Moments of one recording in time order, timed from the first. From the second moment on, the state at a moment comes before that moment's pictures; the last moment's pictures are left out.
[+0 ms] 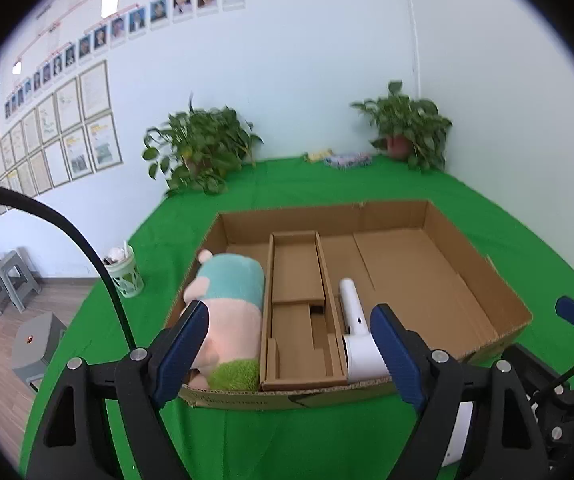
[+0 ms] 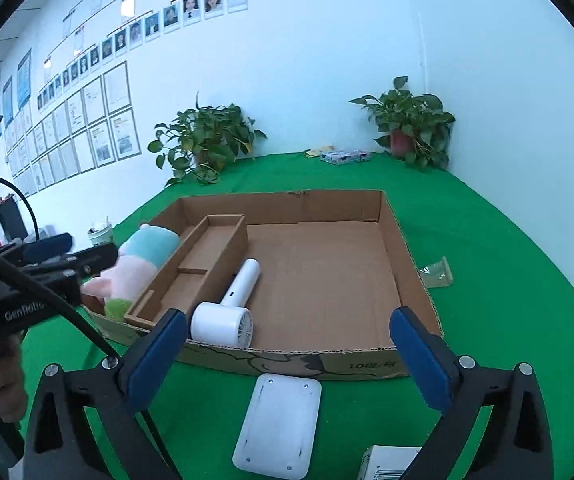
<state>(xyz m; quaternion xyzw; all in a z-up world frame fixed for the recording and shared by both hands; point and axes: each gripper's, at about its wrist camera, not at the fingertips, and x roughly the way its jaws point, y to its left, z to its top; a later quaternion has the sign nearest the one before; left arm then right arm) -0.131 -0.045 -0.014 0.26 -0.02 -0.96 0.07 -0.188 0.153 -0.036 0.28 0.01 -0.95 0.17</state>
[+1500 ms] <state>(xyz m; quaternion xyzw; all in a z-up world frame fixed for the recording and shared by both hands) -0.127 -0.065 -0.087 0.41 0.08 -0.91 0.01 -0.166 0.078 -0.146 0.42 0.14 -0.86 0.24</state>
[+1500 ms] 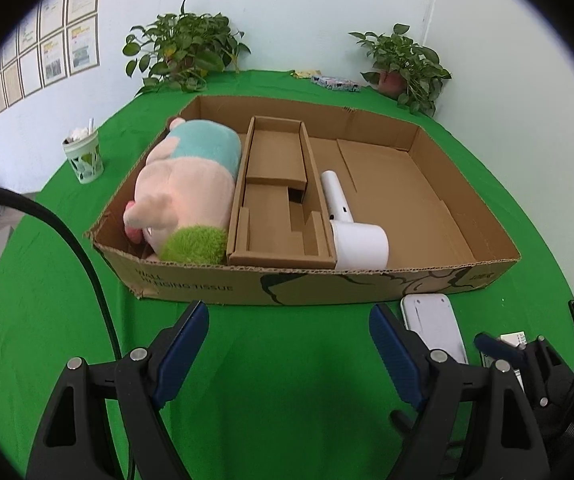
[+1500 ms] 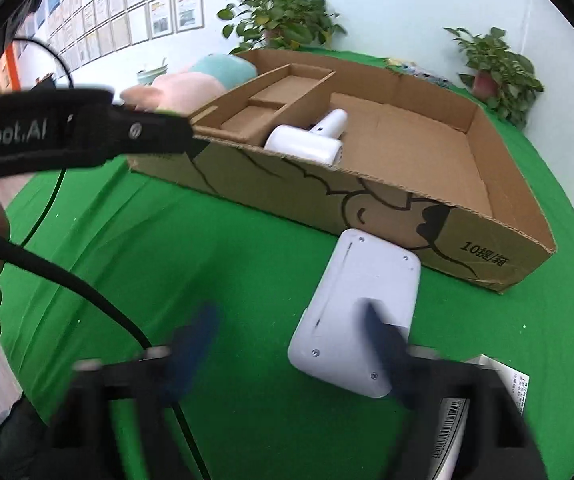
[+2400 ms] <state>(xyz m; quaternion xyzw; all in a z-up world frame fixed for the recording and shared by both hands) -0.152 -0.079 -0.142 0.50 0.23 -0.82 -0.13 -0.171 0.070 -0.145 0.44 0.07 -0.84 0.30</state>
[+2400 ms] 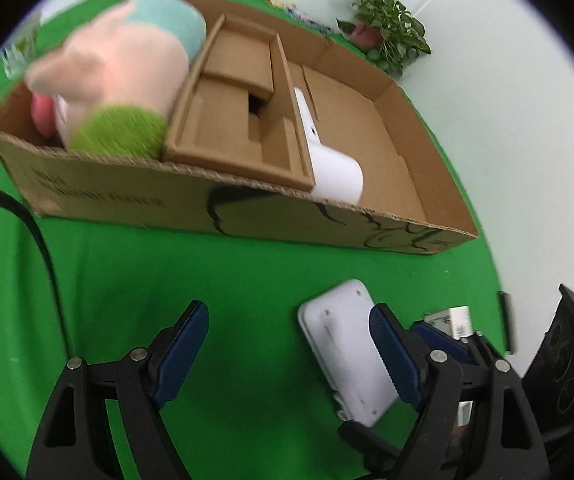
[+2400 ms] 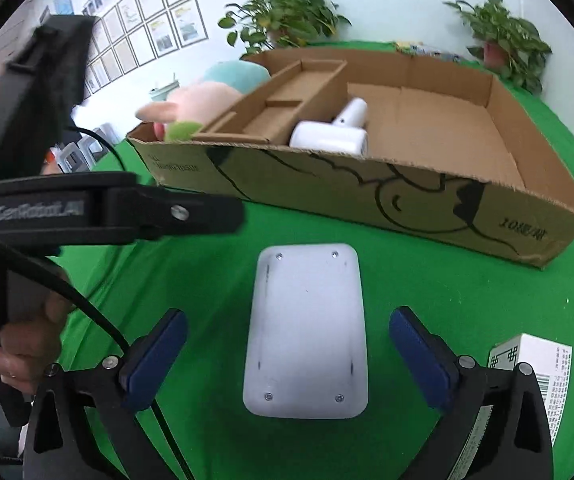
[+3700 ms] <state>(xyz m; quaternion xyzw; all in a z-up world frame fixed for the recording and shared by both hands) -0.142 -0.049 -0.162 0.55 0.27 -0.77 -0.18 -0.148 0.065 -0.166 0.45 0.12 -0.85 0.27</state>
